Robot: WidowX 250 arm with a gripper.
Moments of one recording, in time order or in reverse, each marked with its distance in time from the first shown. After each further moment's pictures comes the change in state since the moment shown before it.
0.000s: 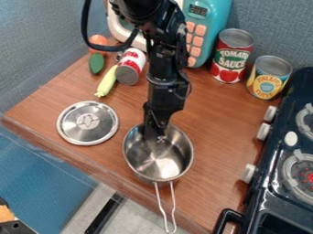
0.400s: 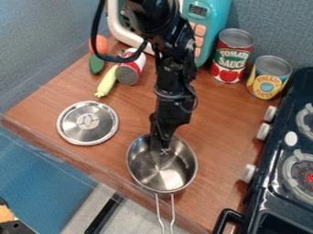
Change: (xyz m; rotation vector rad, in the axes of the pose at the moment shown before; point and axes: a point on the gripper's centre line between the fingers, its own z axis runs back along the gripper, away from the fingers) arm 0.008 -0.009 -0.013 -0.005 0.011 -0.069
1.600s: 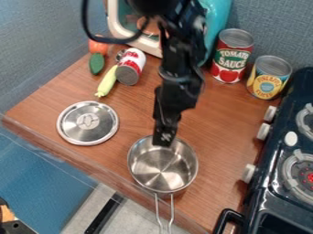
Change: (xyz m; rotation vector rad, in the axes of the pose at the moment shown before) arm 0.002 0.001 0.053 0.109 -0.048 -0.082
